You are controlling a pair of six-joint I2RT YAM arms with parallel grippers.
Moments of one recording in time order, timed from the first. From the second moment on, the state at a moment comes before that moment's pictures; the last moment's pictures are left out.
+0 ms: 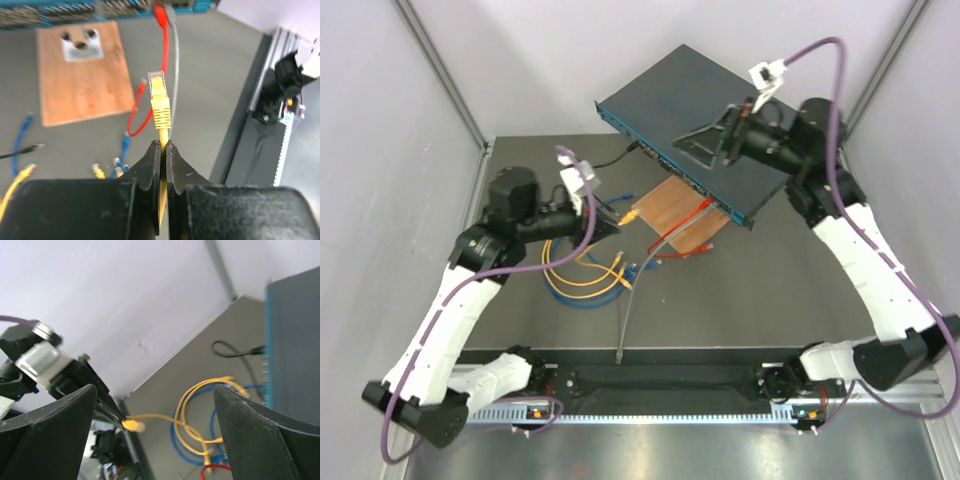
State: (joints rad) left arm -0.38 1.01 1.27 -0.62 0.73 0.10; right arm 0.45 1.35 1.56 -0.12 -0.63 0.58
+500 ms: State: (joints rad) left arm -0.93 1.15 1.30 -0.52 0.27 -0.03; right arm -0.03 1.03 1.40 -0.36 -0.57 0.54
